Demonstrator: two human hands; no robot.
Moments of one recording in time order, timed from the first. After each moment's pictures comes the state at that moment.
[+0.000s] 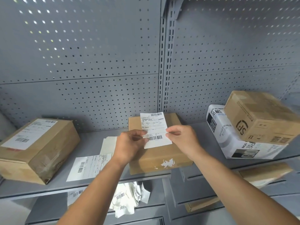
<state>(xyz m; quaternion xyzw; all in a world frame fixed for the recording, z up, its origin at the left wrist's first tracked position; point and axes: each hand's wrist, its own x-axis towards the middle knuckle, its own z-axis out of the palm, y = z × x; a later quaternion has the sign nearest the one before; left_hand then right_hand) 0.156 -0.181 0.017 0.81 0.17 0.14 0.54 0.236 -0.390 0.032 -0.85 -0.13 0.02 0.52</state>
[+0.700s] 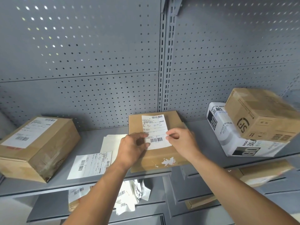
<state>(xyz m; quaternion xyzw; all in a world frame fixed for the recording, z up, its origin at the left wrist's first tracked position) 0.153 -0.186 -0.002 0.89 0.14 0.13 0.42 0.232 -0.390 0.011 -0.88 -0.14 0.01 0.45</state>
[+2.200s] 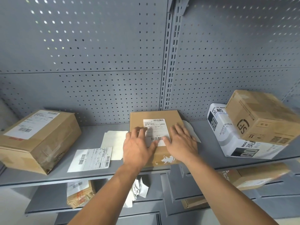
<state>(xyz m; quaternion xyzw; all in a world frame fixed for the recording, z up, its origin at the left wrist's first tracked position) 0.144 -0.219 -0.010 0.95 0.16 0.18 0.19 0.226 -0.378 0.000 -0.98 -0.17 0.00 0.11</state>
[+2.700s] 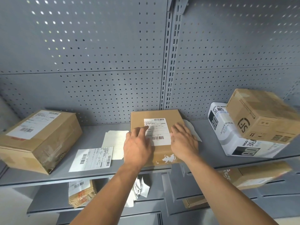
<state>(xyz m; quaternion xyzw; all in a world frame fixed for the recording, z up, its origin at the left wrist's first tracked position) 0.142 -0.222 -0.002 0.94 0.17 0.18 0.23 0.227 -0.382 -0.003 -0.97 -0.17 -0.03 0.15</state>
